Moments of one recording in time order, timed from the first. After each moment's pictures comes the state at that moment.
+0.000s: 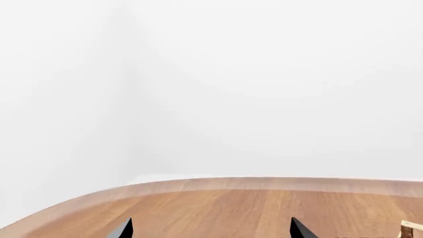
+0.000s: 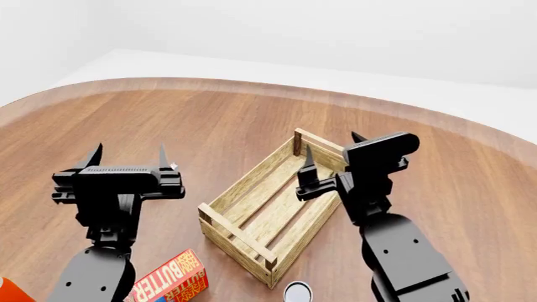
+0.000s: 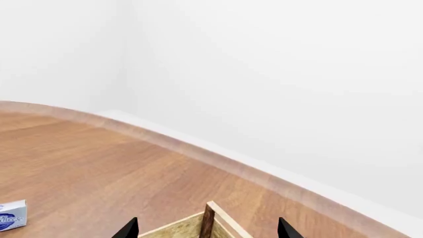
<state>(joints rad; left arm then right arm) -0.31 -0.29 0.08 0.19 -0.15 -0.25 -0.21 0.51 0.24 -0.29 -0.12 0.17 0.47 0.04</state>
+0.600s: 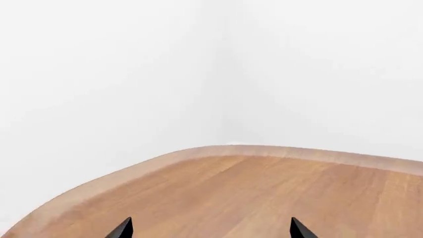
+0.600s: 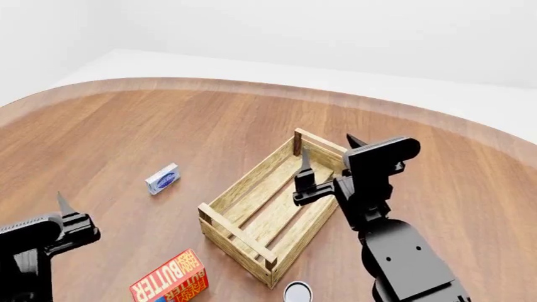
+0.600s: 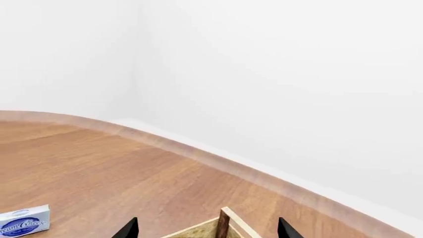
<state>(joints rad) 0.04 -0.34 -0.25 0.42 -0.23 -0.31 -0.36 0.48 0.25 -0.29 -0.15 0.21 0.43 0.03</state>
